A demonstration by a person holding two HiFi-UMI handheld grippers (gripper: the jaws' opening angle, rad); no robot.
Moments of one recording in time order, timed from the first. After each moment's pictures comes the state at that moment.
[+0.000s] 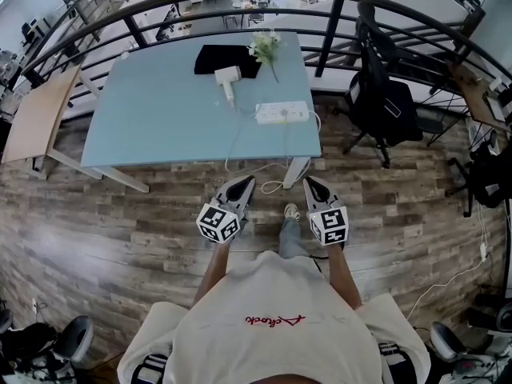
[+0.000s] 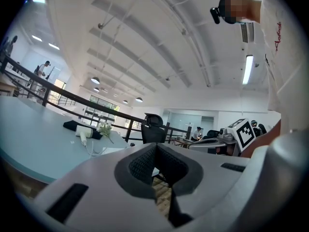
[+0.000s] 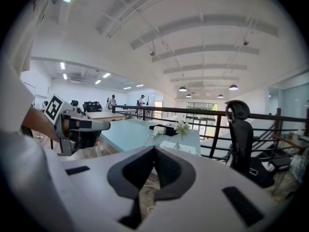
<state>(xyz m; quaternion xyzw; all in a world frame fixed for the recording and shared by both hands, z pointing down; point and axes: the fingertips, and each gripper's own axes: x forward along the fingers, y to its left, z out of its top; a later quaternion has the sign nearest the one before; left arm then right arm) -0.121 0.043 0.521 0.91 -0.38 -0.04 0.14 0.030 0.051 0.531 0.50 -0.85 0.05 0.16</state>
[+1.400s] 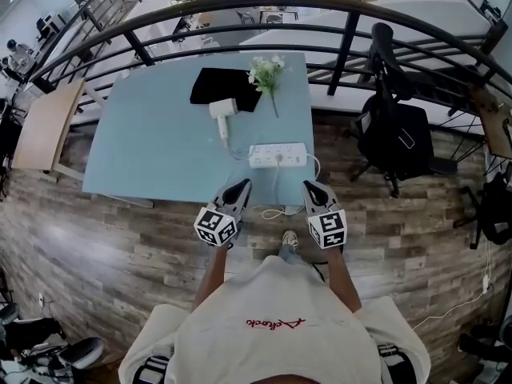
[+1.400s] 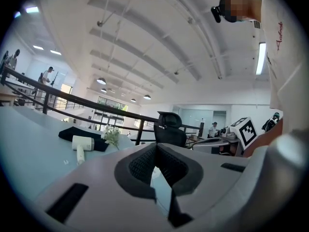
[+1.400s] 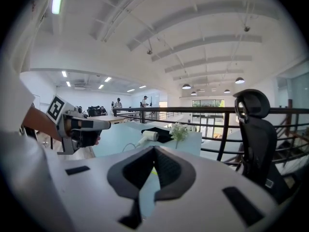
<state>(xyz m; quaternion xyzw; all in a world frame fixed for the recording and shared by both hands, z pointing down) -0.074 -0.141 0.514 0.89 -0.43 -0.01 0.14 0.086 -0.141 0.532 0.46 -0.87 0.08 0.14</state>
